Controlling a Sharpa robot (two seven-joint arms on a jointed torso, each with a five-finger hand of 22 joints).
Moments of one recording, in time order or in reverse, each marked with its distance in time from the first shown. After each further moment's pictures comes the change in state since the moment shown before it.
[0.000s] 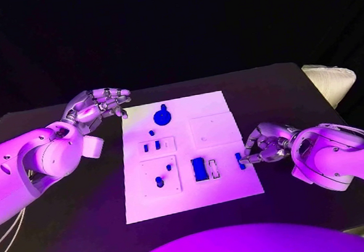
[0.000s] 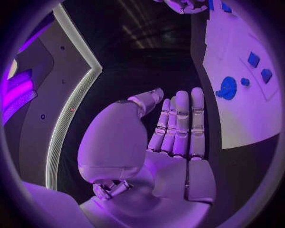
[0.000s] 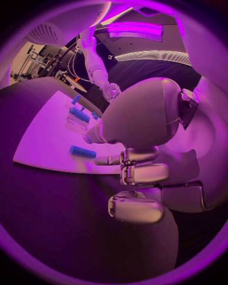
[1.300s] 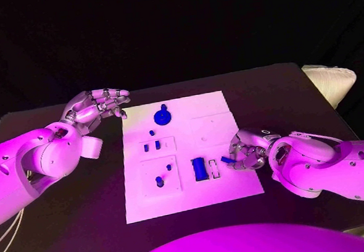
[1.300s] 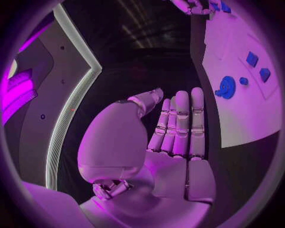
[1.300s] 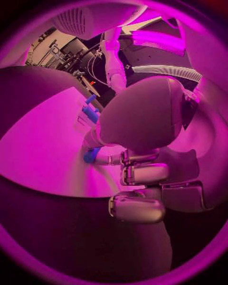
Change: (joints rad) left arm -0.001 -0.008 0.000 0.004 0.000 0.002 -0.003; left_hand 0.000 0.000 -0.004 0.004 0.000 0.000 0.000 0.004 0.000 0.000 0.000 0.000 -0.001 0.000 0.000 0.000 -0.001 0.000 0.000 0.000 -0.004 -0.002; right arm -0.054 0.148 0.009 -0.052 -0.245 -0.029 -0.074; right_hand 0.140 -0.040 0.173 0.001 0.170 0.018 -0.005 -0.010 0.316 -0.001 -0.009 0.000 0.000 0.000 0.000 0.000 0.000 0.000 0.004 -0.004 0.008 0.001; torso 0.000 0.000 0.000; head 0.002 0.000
